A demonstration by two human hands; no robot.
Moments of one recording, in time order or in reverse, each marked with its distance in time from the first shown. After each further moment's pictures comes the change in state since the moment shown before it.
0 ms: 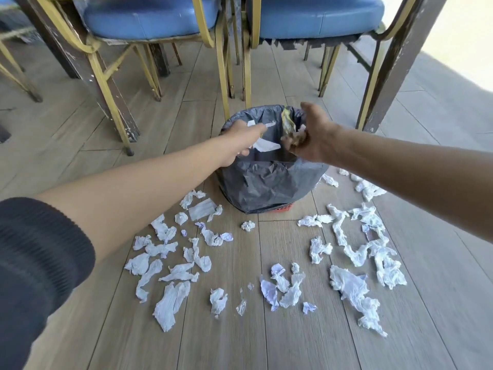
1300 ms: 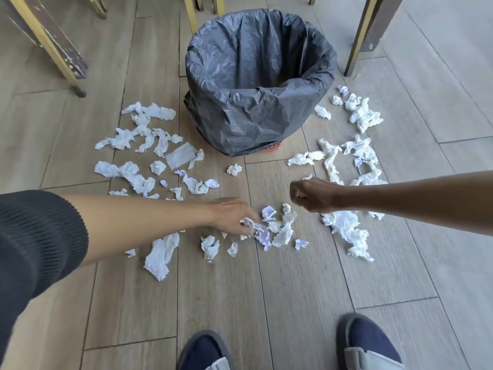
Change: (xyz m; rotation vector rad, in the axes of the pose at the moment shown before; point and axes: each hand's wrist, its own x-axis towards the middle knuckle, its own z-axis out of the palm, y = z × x) left_hand -0.078 -0.224 0.080 0.895 -0.894 0.593; right_hand 0.007 0.194 -0.165 -1.813 -0.498 -0.249
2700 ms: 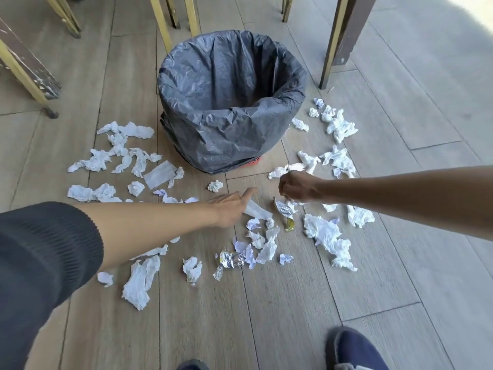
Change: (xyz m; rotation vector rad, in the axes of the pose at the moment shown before) left_hand 0.055 -0.001 -0.024 0.112 0.074 -0.310; right_hand 0.012 0.005 -0.040 0.348 0.070 0.290
